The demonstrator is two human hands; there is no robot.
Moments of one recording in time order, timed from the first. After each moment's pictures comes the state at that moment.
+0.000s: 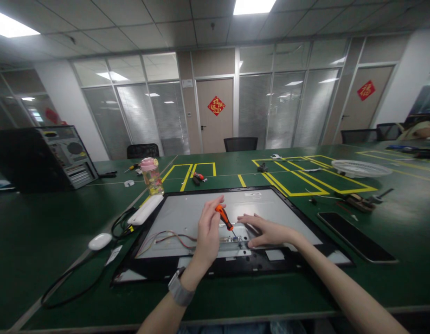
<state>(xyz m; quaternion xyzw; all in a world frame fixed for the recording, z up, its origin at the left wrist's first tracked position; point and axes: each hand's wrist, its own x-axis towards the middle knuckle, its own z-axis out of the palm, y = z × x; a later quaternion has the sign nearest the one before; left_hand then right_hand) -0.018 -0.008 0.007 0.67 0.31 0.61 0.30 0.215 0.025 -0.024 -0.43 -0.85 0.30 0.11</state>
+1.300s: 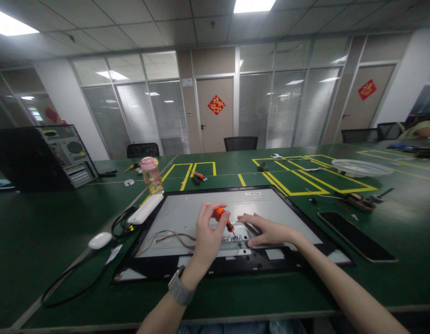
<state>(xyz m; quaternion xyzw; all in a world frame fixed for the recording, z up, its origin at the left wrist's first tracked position) -0.017 -0.003 0.002 0.68 0.34 0.62 0.20 0.214 0.022 -0.020 -0.44 -0.84 0.30 0.11</state>
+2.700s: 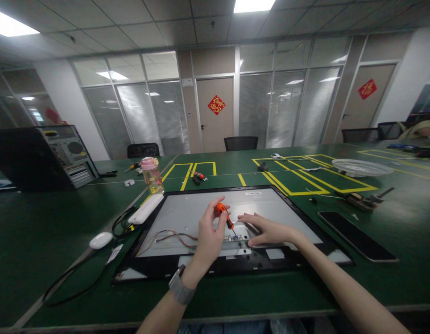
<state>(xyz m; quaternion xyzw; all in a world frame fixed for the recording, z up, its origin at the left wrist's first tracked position) -0.016 -0.003 -0.001 0.67 0.32 0.60 0.30 0.214 0.023 -0.022 -0.43 -0.84 0.30 0.11</state>
